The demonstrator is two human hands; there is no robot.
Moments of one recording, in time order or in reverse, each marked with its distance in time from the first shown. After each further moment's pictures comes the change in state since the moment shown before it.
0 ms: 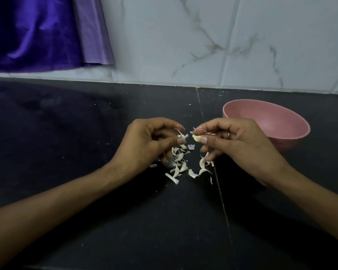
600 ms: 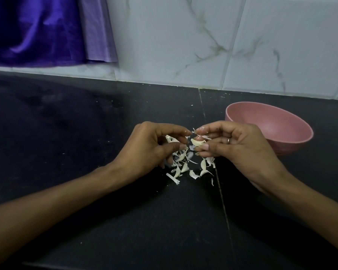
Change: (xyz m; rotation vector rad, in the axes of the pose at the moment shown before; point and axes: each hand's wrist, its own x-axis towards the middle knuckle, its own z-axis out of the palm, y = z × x) left_hand -0.004 0.000 0.001 0.187 -0.047 0.049; right_hand -0.001 0.004 0.007 0.160 0.022 0.045
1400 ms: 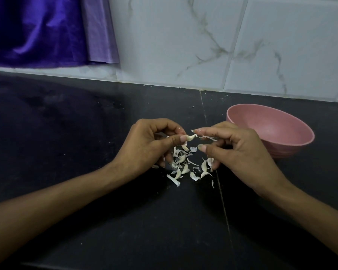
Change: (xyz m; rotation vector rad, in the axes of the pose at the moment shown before) left_hand 0.001 0.001 -0.002 -0.188 0.068 -0.072; right_hand -0.003 0.000 0.004 -0.255 0.041 -0.105
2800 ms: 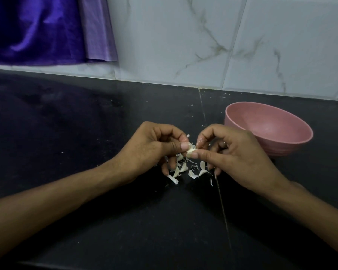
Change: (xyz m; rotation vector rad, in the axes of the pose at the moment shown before) left_hand -0.001 0.005 0.005 -0.139 -0.184 -0.089; right_hand -0.002 0.000 -0.001 -0.081 -0.120 -0.108
